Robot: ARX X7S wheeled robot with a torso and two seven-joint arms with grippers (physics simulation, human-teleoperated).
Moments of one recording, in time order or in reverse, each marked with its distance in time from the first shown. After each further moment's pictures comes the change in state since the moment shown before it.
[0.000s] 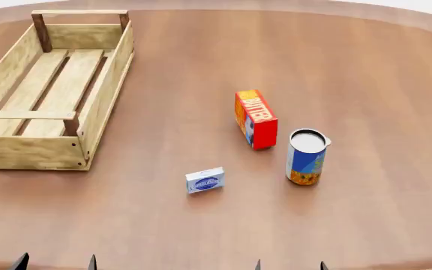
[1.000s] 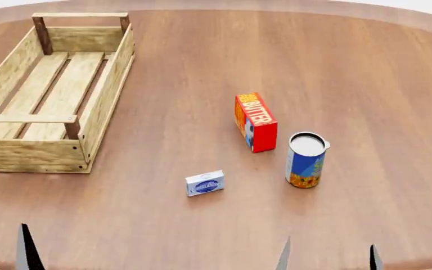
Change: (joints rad) left arm 0.174 -0.085 0.097 0.336 0.024 0.407 -0.213; right arm -0.164 0.095 -0.061 -0.326 -0.003 -0.222 0.193
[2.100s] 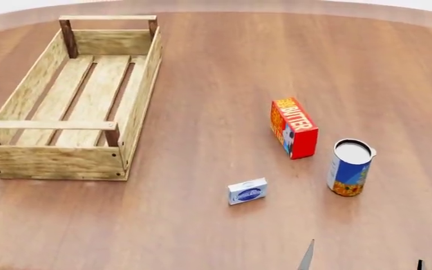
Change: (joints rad) left arm 0.052 -0.062 0.025 0.058 -0.045 0.241 -0.111; right arm -0.060 0.032 -0.011 -0.051 -0.205 -0.268 0.208
